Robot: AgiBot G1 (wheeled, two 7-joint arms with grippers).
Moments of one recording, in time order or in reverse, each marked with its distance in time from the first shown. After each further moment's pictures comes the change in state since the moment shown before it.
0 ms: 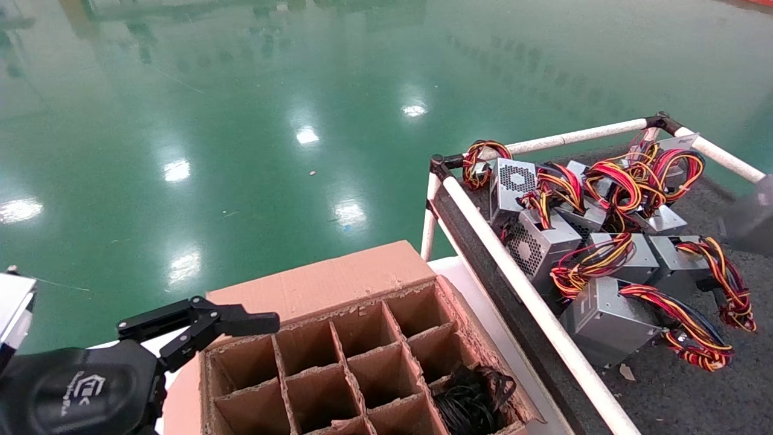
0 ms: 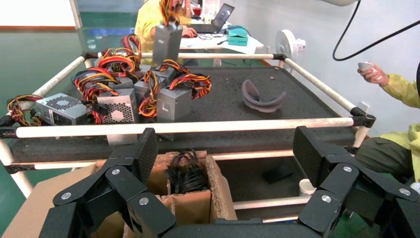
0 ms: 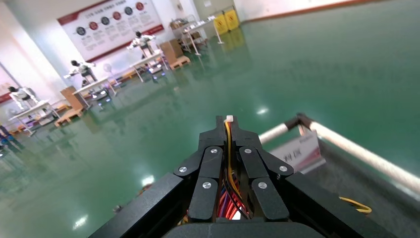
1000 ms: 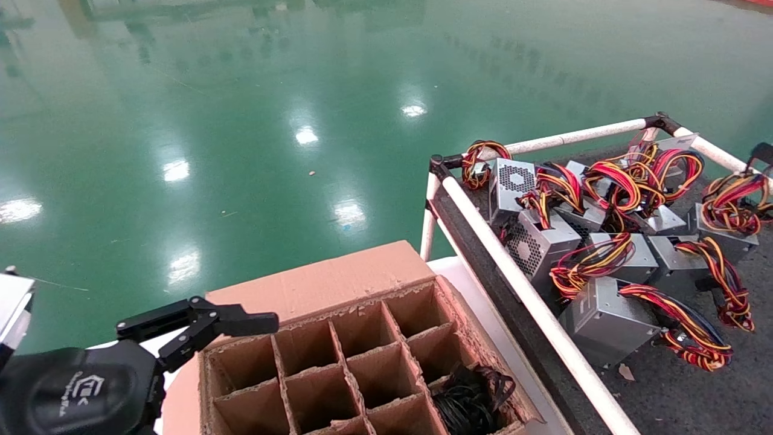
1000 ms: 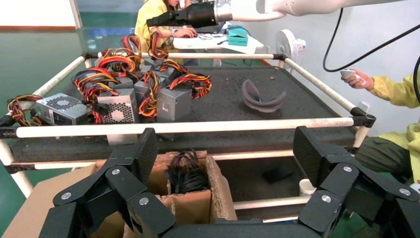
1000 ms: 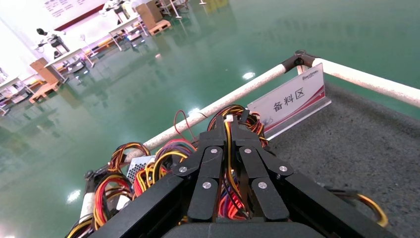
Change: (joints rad) left arm 0.000 0.000 0.000 0.000 0.000 0.000 0.000; right arm 0.039 -0.187 -0.034 -0.206 -0.051 0.130 -0.144
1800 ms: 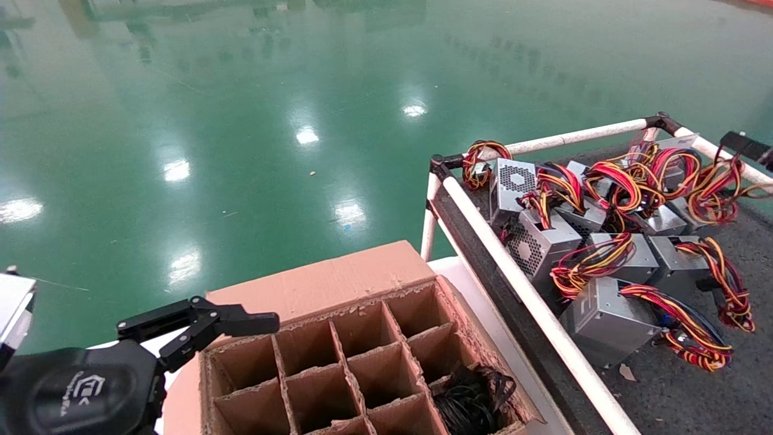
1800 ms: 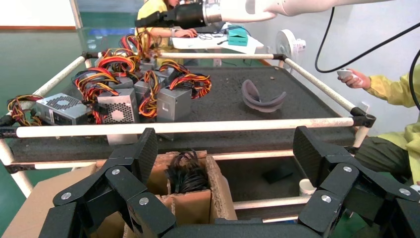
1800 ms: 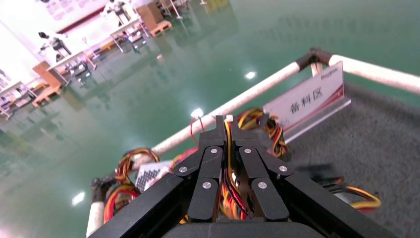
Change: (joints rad) left arm 0.000 0.000 0.000 0.000 0.000 0.000 0.000; right arm 0.043 -0.076 -0.014 -0.042 -0.021 0.067 -0.014
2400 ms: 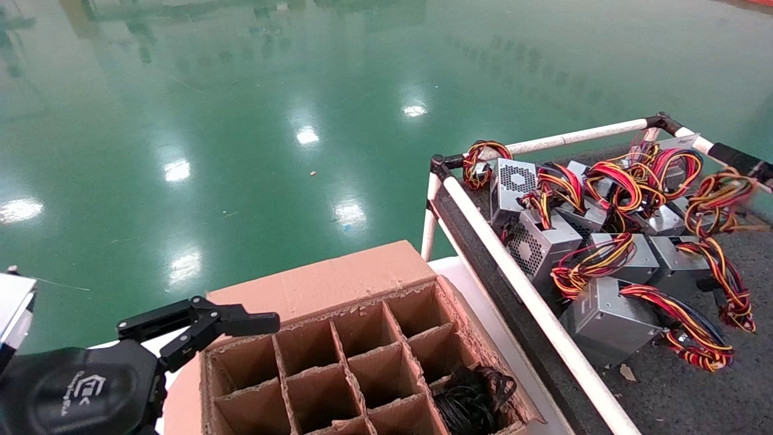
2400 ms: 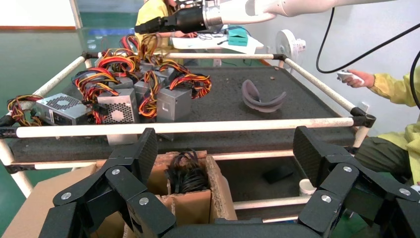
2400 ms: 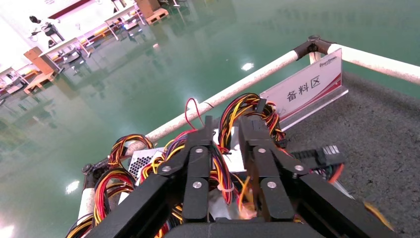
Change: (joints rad) left arm 0.000 0.000 0.000 0.000 0.000 0.000 0.000; right arm 0.000 -0.008 -0.014 -0.008 -0.020 0.006 0.001
